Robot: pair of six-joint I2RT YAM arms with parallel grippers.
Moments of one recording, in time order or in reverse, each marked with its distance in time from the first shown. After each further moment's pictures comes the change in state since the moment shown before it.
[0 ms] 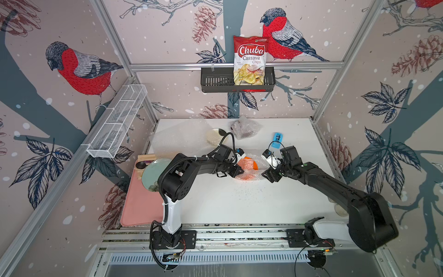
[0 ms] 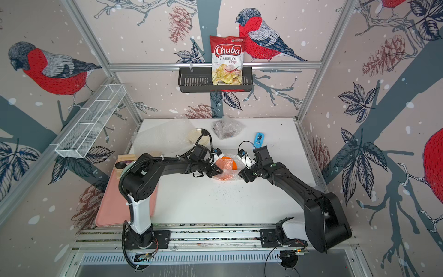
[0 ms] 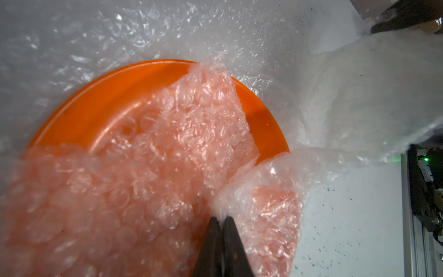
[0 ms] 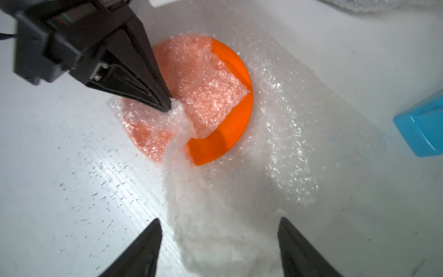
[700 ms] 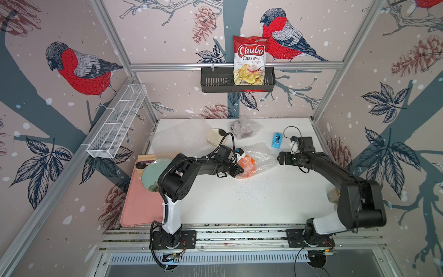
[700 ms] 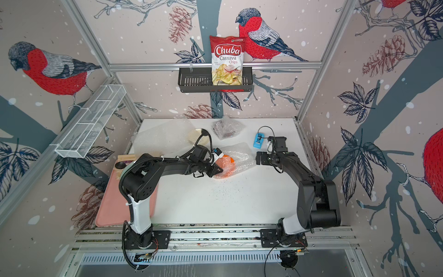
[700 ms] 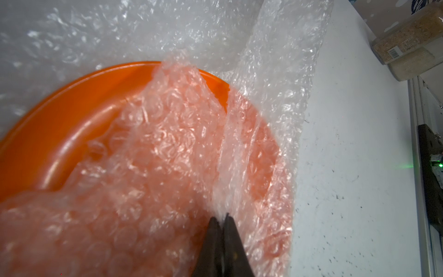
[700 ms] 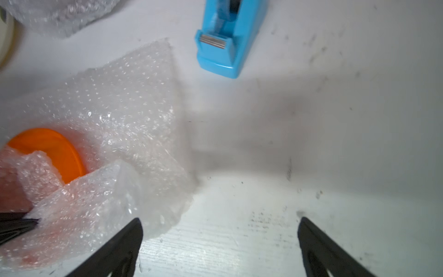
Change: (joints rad) left arm 0.000 0.003 -0.006 0.042 -0.026 0.001; right arm -0.370 0.037 0.006 -0.019 0.034 0.515
